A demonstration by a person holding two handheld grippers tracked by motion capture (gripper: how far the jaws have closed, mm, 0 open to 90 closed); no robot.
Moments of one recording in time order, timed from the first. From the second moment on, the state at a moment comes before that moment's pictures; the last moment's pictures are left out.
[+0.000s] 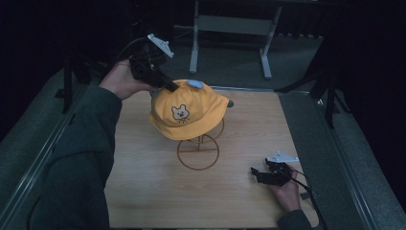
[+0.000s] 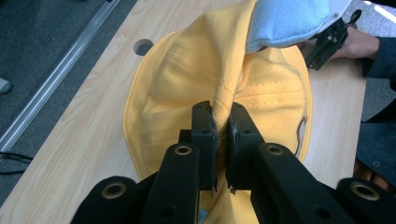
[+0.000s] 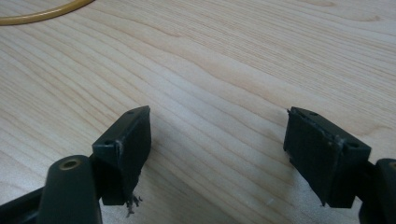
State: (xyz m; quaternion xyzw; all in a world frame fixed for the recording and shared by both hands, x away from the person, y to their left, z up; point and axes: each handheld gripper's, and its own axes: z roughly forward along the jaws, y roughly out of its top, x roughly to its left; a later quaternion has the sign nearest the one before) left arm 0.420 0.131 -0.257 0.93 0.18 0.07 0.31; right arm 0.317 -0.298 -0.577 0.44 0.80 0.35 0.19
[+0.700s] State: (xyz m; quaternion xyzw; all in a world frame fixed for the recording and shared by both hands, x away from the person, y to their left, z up) left arm 0.423 0.079 -0.281 0.94 0.15 0.06 0.31; right arm 0.317 -0.299 -0.577 0.44 0.81 0.35 0.19
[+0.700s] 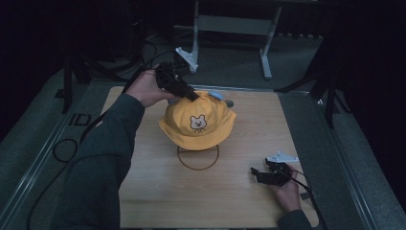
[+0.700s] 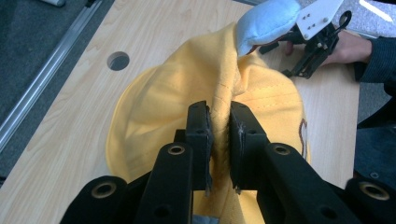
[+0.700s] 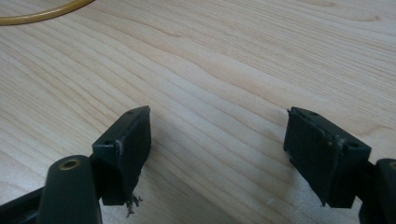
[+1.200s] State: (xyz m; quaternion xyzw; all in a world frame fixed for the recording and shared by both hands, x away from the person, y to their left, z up) left arm 0.423 0.063 -0.298 0.94 0.15 0.06 0.30; right arm 0.317 -0.298 -0.577 0.44 0.81 0.35 0.19
